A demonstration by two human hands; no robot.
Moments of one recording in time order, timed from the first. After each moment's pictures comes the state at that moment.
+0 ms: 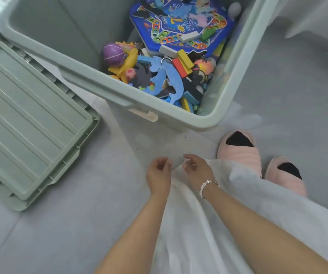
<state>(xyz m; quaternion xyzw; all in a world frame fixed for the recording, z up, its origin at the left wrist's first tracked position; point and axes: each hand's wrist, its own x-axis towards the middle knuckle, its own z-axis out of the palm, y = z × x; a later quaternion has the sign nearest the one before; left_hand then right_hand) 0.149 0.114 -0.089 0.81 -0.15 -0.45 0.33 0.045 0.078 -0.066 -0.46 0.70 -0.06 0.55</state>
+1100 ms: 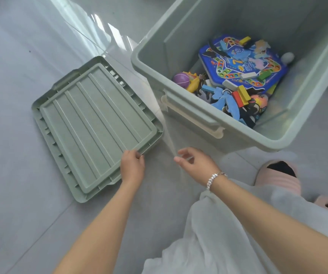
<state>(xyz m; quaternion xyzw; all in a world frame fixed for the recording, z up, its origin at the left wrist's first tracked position) 0.355 0.133 -0.026 0.90 -0.32 -0.22 0.19 0.173 0.054 0.039 -0.66 0.52 0.01 0.54</state>
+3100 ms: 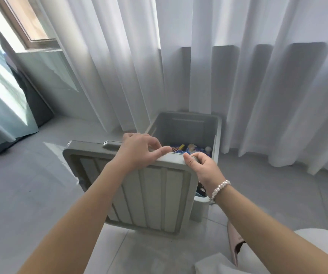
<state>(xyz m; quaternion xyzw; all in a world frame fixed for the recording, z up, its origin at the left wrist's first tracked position) 0.301 -0.002 0.359 0.60 -0.79 -0.06 0.14 0.110 0.026 0.299 -0.48 0.52 -0.45 0.54</state>
